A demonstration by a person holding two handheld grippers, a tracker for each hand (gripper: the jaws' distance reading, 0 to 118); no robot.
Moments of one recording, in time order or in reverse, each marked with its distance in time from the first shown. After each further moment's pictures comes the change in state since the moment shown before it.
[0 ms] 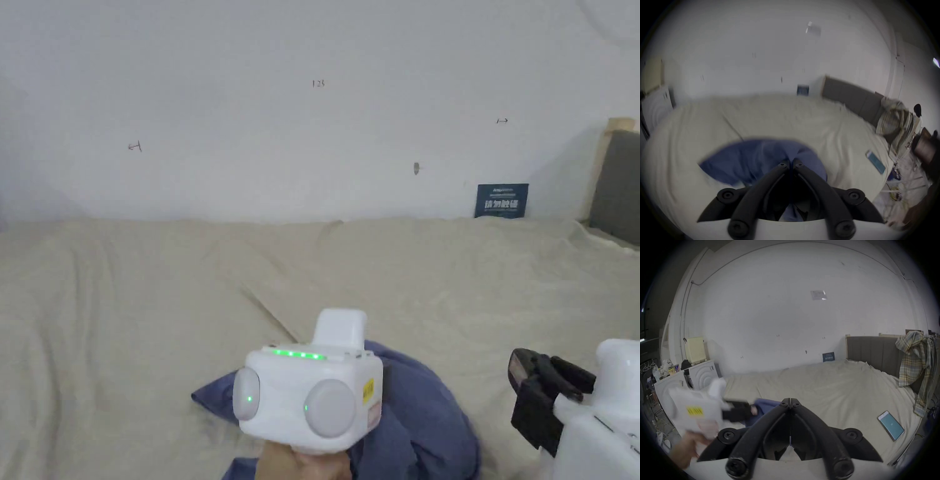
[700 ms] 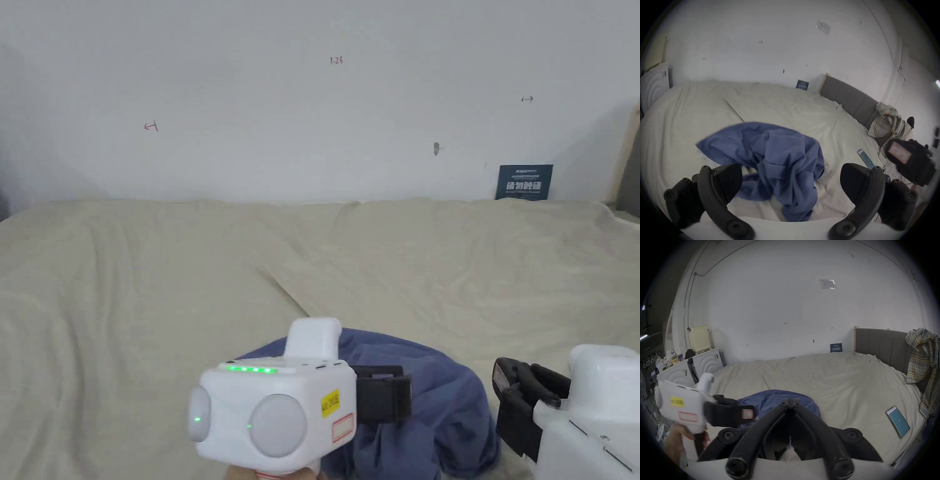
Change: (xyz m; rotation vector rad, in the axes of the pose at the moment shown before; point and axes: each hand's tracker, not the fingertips) left arm -0.046 -0.008 0.066 0.082 -0.066 0.074; right arm -0.023 -0.019 -0.017 -0.087 0.056 0.044
